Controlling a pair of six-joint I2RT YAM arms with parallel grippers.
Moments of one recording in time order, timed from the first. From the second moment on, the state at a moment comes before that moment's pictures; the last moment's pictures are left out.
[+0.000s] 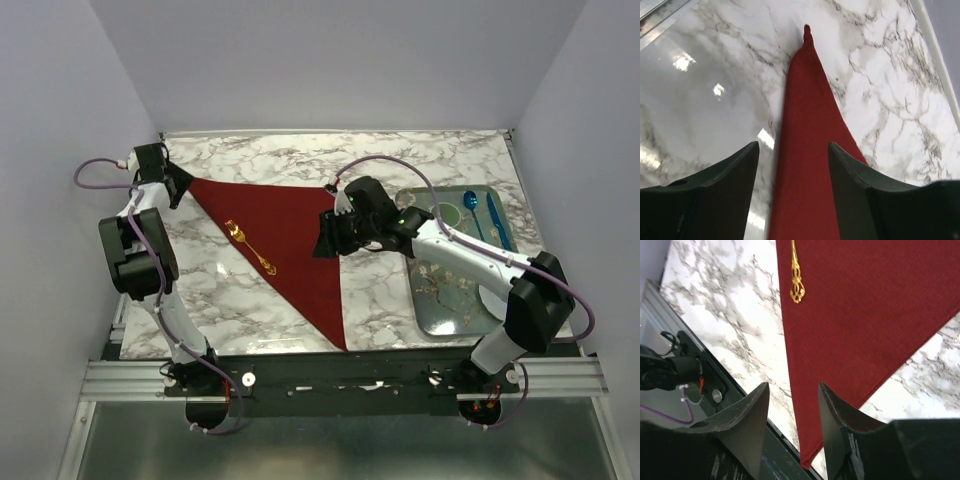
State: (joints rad) left arm 0.28 1.87 1.34 -0.20 -0.03 -0.74; right arm 0.80 1.58 1.24 -0.38 -0.28 0.42
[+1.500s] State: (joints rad) left arm 0.34 2.26 1.79 -0.27 0.11 -0.49; right arm 0.66 1.59 1.23 -0.31 -0.49 0.42
